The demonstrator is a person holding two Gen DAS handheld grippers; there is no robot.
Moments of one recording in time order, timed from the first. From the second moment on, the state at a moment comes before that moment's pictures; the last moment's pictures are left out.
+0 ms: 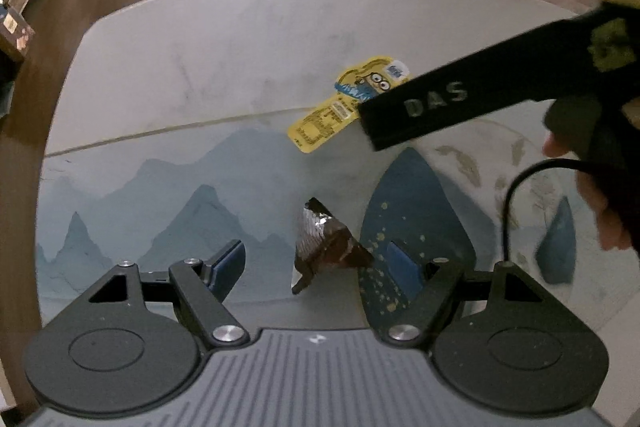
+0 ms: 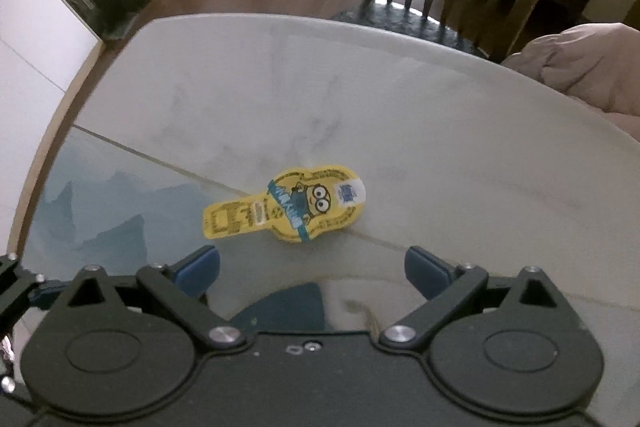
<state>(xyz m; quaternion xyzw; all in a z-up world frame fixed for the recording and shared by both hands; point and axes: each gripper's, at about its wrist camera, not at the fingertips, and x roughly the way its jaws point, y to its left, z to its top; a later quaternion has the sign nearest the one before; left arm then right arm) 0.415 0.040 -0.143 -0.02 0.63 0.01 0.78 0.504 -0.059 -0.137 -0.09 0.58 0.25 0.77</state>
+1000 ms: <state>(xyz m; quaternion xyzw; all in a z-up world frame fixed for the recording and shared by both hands) 0.412 0.036 -0.177 0.00 0.64 0.00 0.77 0.501 -0.027 -0.165 -0.23 0.50 0.34 0.76</state>
